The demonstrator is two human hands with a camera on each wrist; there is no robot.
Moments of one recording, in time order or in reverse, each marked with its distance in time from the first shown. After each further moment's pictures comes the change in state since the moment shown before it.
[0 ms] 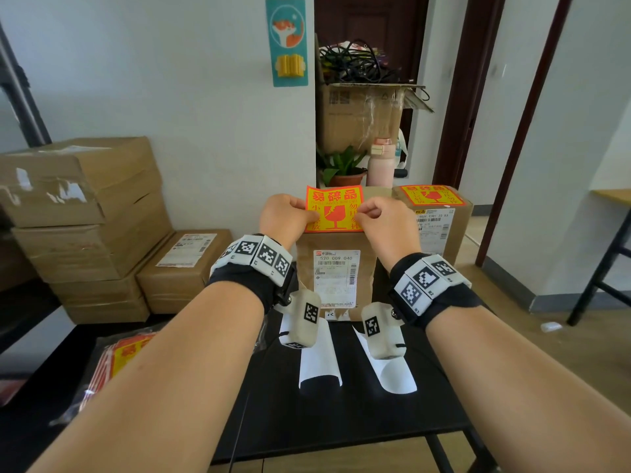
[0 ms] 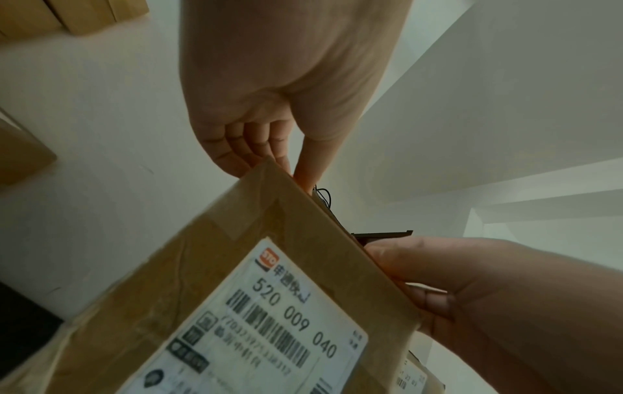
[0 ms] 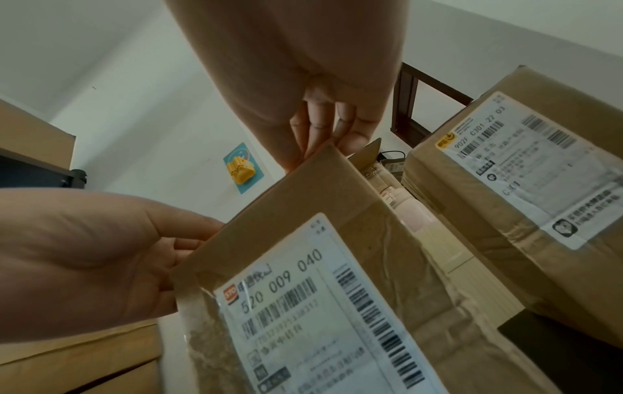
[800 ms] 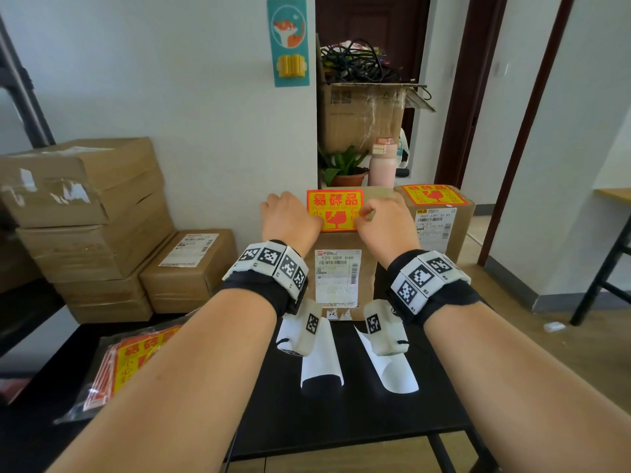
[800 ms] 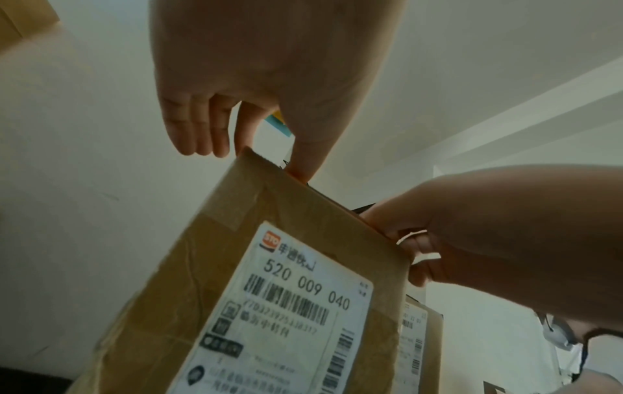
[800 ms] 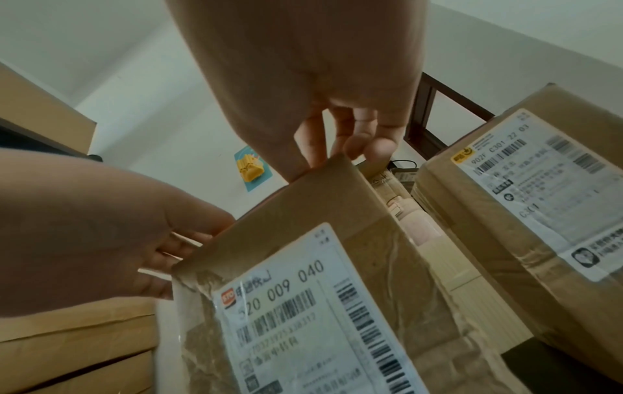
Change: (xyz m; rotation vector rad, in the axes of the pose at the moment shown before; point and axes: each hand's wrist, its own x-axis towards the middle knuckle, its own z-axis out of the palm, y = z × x) left_hand 0.001 -0.003 0.010 0.618 0.176 0.126; right_hand 0.001 -0.005 0.001 -0.232 -0.080 -0.025
